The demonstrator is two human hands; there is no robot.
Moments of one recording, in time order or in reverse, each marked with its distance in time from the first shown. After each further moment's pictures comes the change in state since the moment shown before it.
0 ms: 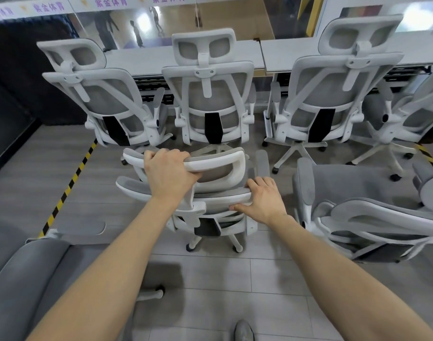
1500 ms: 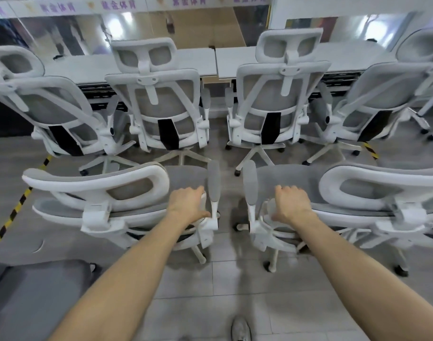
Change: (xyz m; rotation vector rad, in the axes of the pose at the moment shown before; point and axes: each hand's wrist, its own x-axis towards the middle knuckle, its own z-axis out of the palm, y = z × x) left_hand -0.045 0.218 0.077 0.038 -0.599 0.320; right_hand -0.082 0.216 -0.127 -0.452 -0.356 0.304
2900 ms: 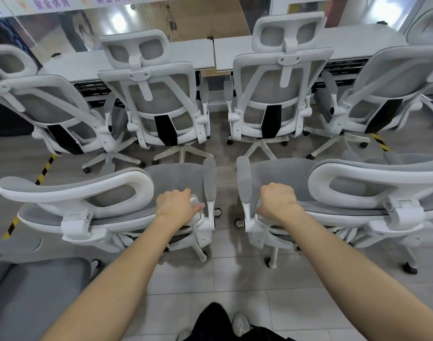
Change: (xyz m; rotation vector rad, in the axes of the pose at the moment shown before) left_hand 0.007 0.008 0.013 0.063 -0.010 -0.149; right_hand 0.019 -0.010 -0.006 0.016 -0.066 -0.086
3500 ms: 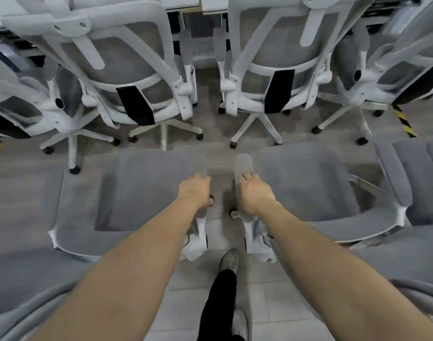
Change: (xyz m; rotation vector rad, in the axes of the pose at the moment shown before) left_hand 0.258 0.070 0.080 -0.090 -0.424 0.179; right_hand 0.257 -0.020 0.118 0.261 -0.154 -0.124
